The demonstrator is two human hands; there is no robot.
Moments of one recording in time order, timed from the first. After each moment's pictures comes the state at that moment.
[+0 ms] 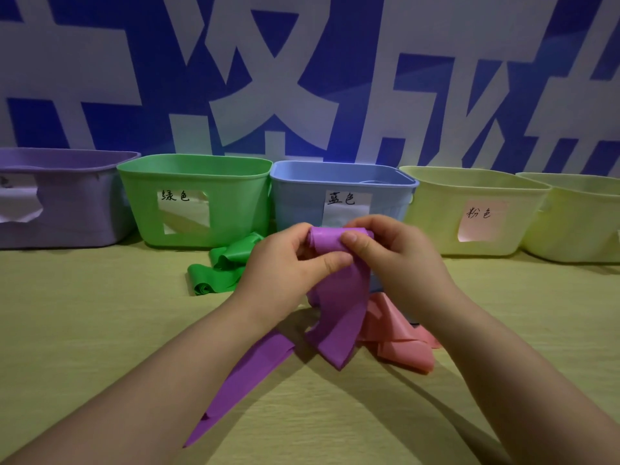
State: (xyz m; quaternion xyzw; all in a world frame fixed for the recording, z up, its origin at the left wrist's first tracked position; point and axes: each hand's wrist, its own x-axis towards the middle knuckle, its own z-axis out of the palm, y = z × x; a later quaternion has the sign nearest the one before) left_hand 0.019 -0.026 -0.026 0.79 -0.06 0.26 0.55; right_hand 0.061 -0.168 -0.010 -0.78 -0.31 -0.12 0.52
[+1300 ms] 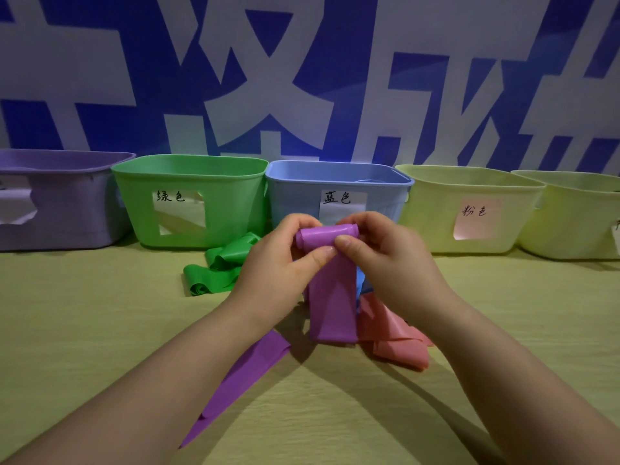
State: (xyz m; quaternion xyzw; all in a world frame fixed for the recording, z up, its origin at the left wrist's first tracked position) left_hand 0.024 -0.023 -0.034 0.79 -0.07 0.29 0.53; right_hand 0.059 -0.169 -0.009 -0.81 -0.33 -0.15 0.47
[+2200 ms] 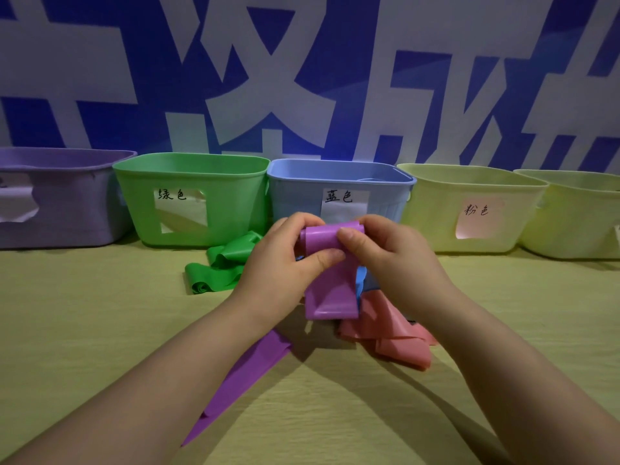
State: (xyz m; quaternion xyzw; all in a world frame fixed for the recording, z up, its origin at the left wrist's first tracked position) left_hand 0.021 -0.025 -0.030 0.80 -0.08 0.28 0.52; right_hand 0.055 -0.169 -0.006 -0.81 -0.32 -0.13 0.47
